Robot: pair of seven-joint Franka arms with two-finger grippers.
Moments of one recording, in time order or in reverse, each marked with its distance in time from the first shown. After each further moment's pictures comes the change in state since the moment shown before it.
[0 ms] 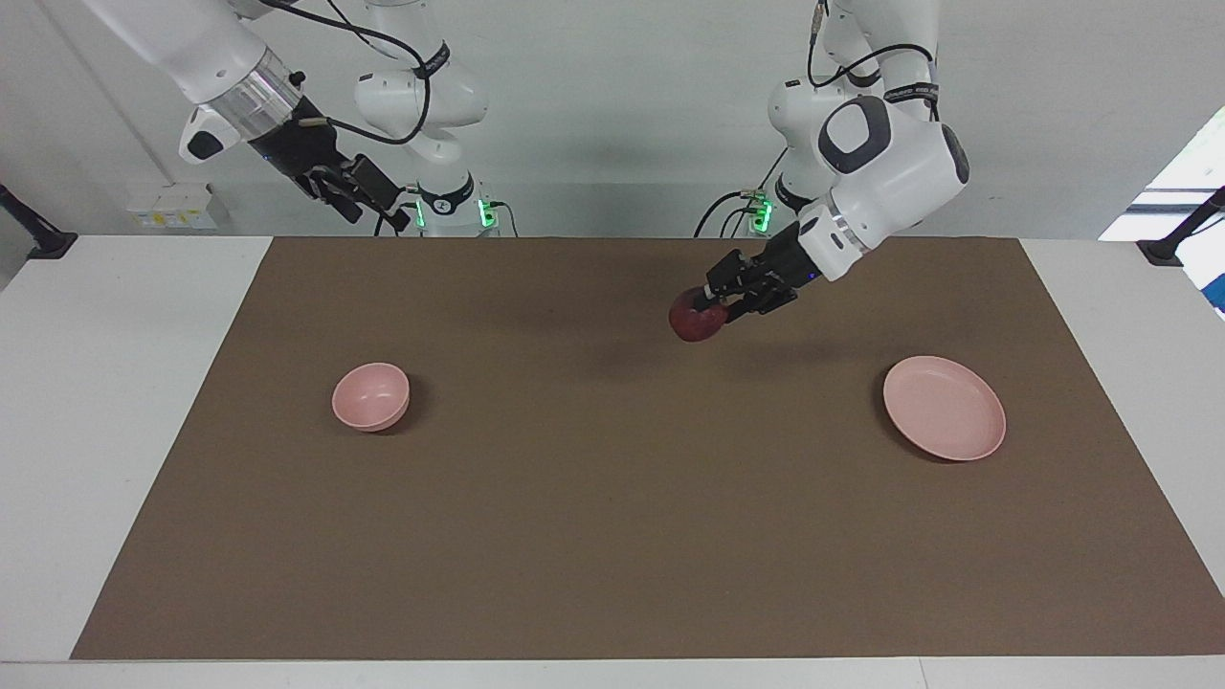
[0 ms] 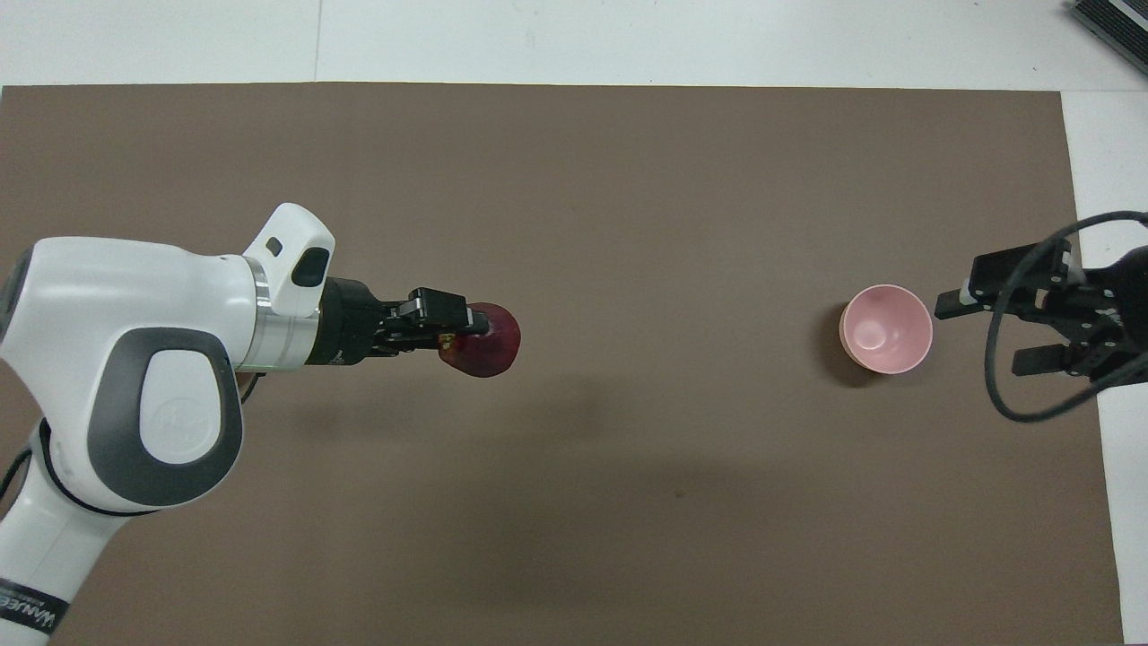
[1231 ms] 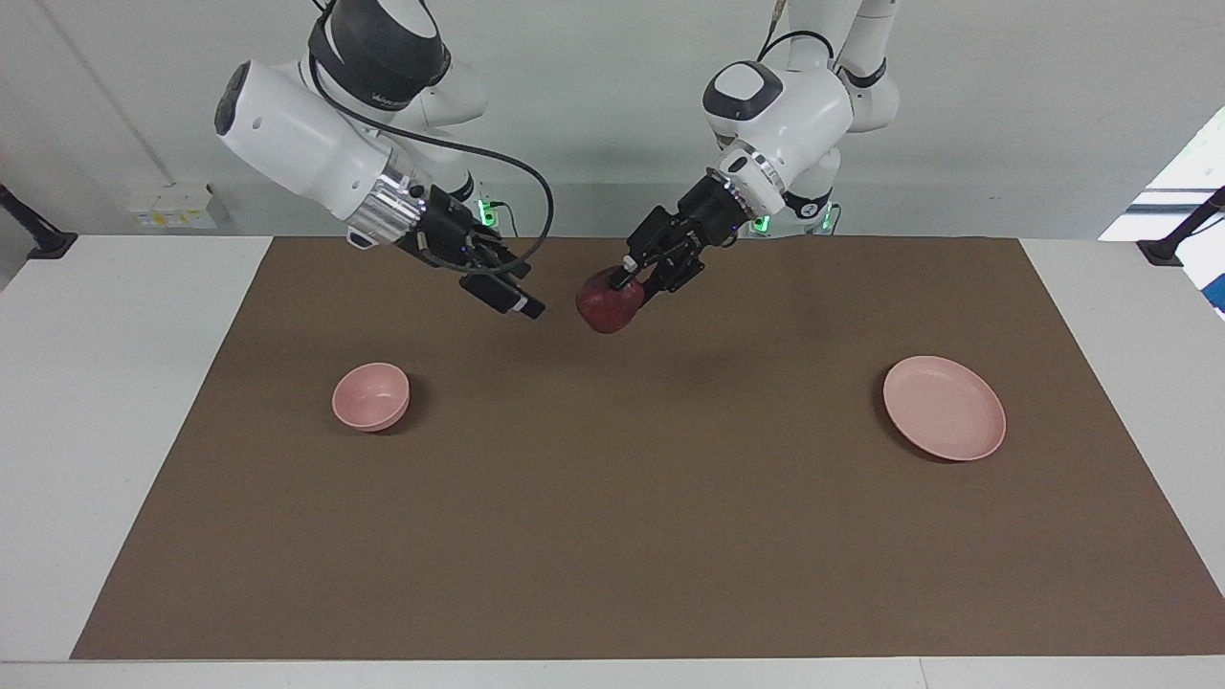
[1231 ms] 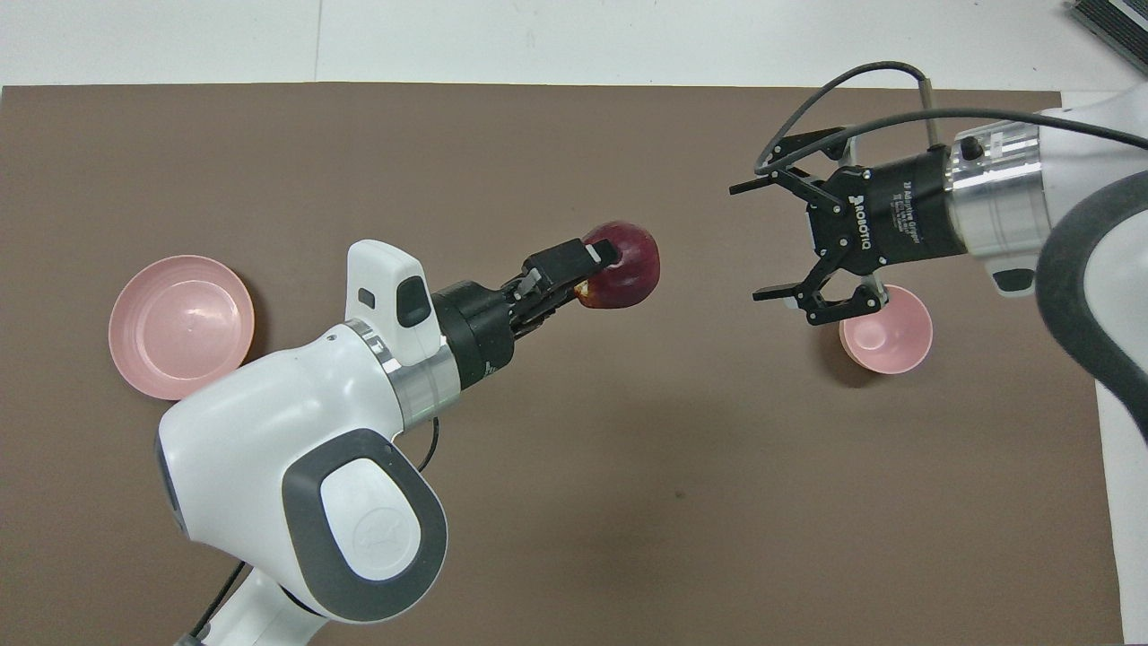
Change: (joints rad) left arm -0.002 0.008 -0.293 0.028 -0.357 0.625 -0.053; right arm 0.227 0.175 0.006 -0.002 0.332 0.357 0.566
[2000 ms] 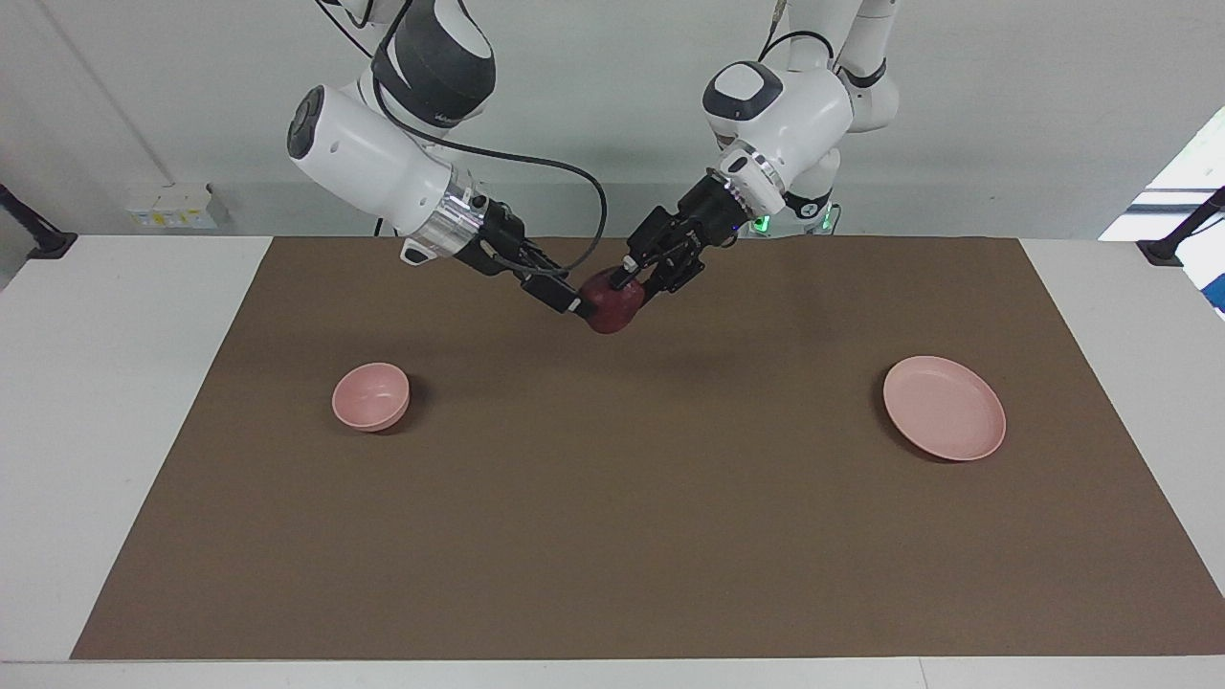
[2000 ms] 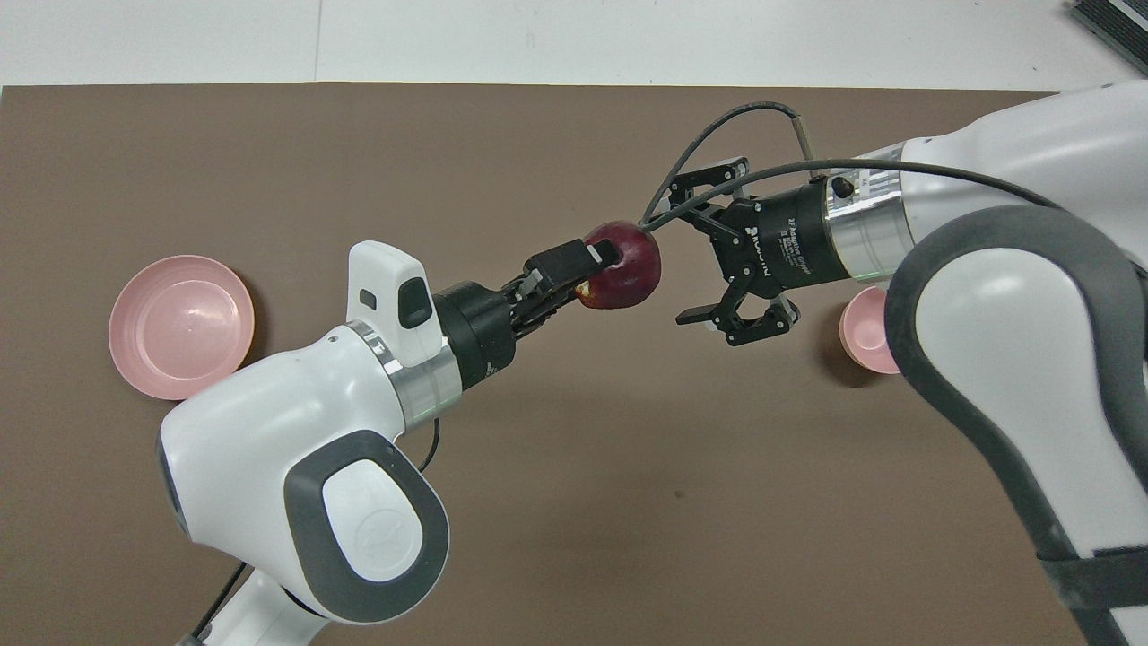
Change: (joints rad) left arm 0.000 0.000 0.000 0.000 0.000 0.001 0.000; right arm 0.064 0.025 0.000 -0.031 0.000 0.045 -0.093
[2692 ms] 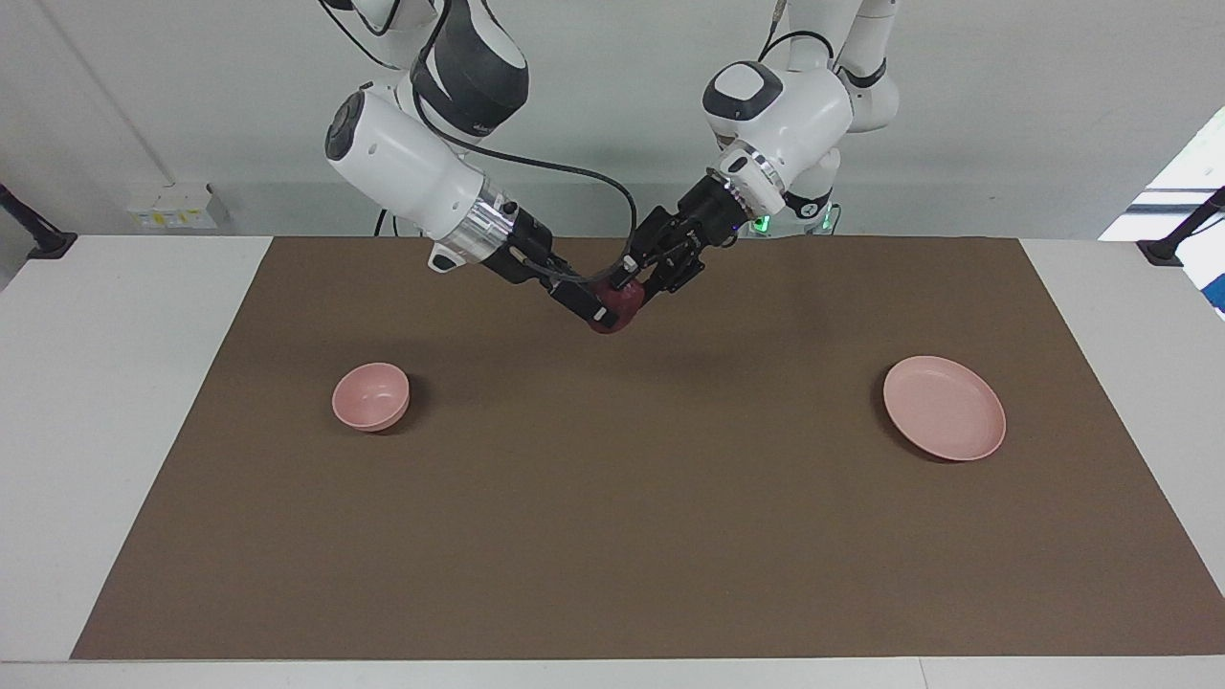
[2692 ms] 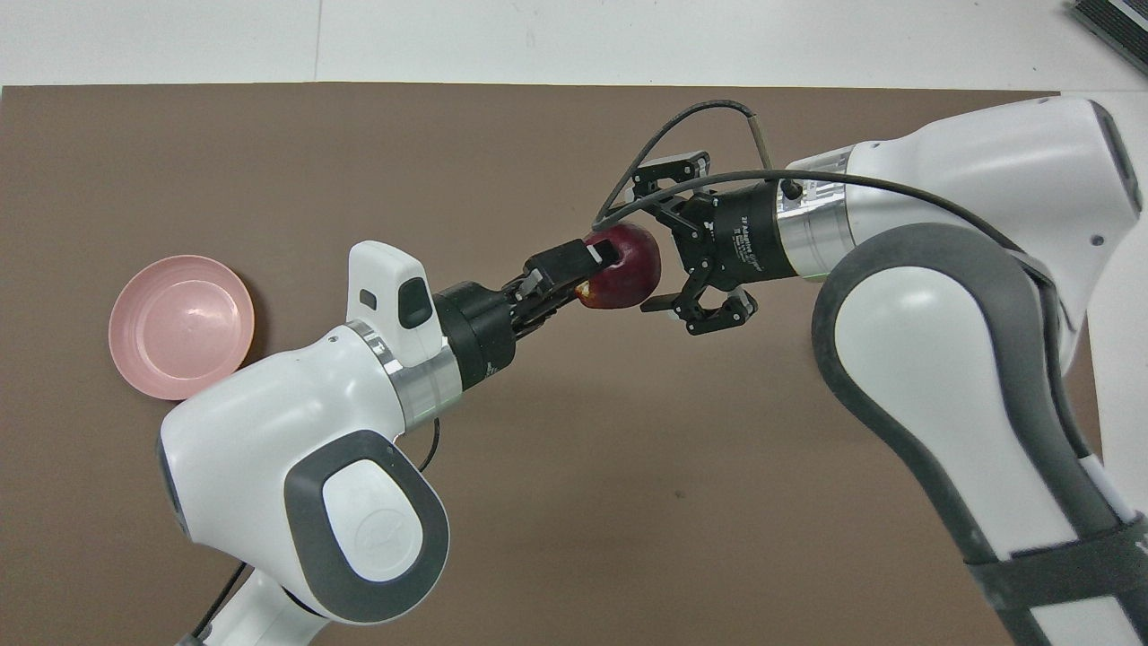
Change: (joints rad) left arm 0.000 0.000 -0.001 0.000 0.000 0.000 0.000; right arm 0.048 0.019 0.000 0.000 0.000 0.076 0.000
